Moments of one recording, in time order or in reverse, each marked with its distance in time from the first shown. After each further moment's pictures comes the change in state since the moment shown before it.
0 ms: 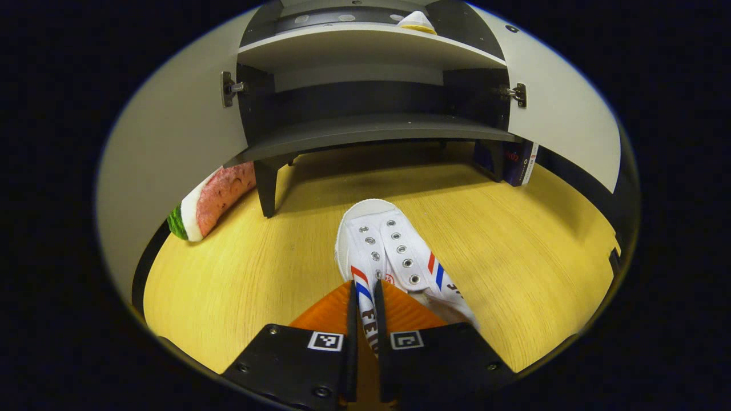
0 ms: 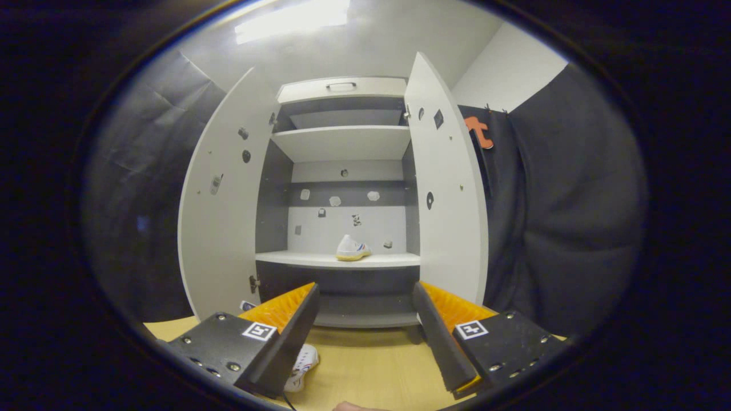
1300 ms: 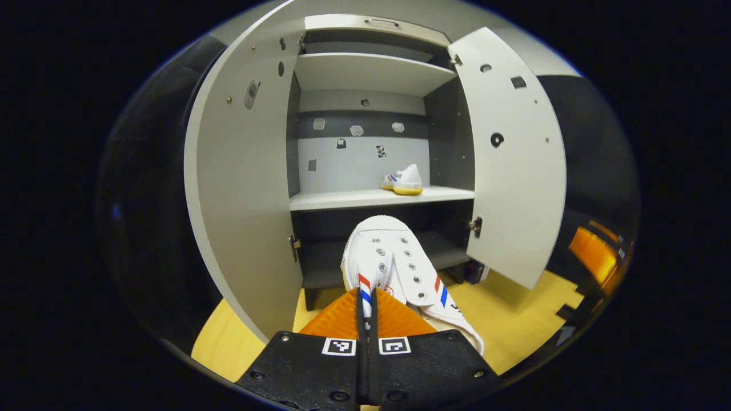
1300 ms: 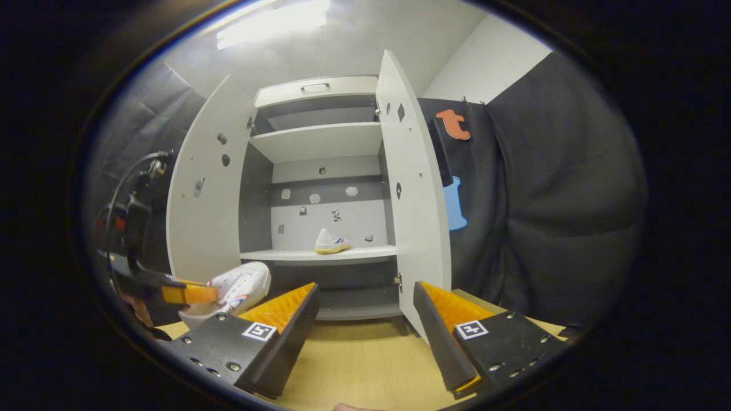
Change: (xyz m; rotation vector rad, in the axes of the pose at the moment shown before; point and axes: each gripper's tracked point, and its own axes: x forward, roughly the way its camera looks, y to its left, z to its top) left arm -0.212 0.004 0.180 -0.035 -0.464 -0.054; right arm -0.024 -0.046 -0.010 0.058 0.006 -0.068
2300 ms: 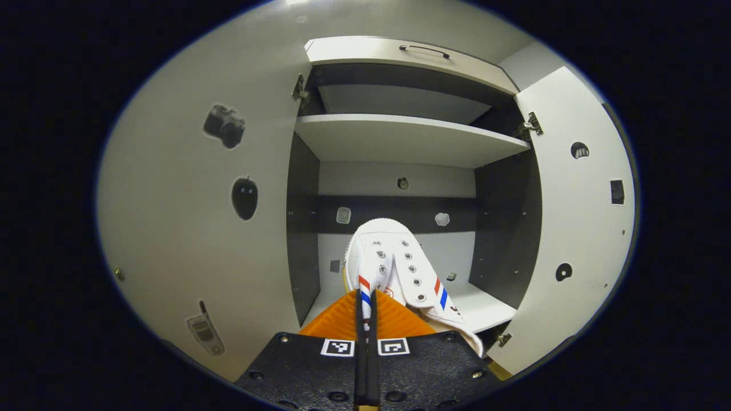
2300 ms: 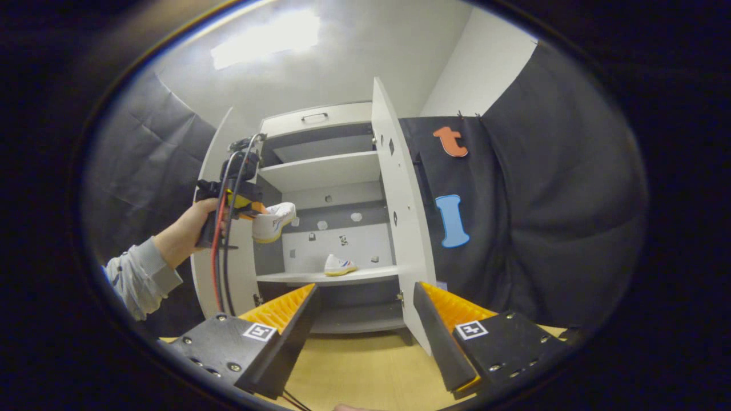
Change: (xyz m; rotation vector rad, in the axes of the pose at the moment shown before) left arm 0.129 0.044 0.257 0.022 -0.234 0.206; right arm -0.041 -0.015 0.036 0.065 -0.103 0.053
